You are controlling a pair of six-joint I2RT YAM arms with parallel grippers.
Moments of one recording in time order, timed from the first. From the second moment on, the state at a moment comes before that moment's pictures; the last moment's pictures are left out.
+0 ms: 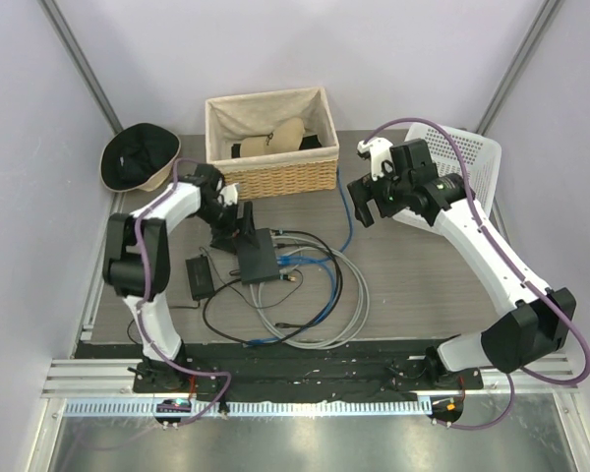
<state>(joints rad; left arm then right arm) -0.17 1.84 1.30 -0.82 0.53 -0.17 0.38 1.39 1.38 -0.78 -0.10 -0.18</state>
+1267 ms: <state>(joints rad) -0.23 1.71 1.61 -0.89 0.42 0.03 0.38 1.72 1.67 -0.64 -0.17 -0.11</state>
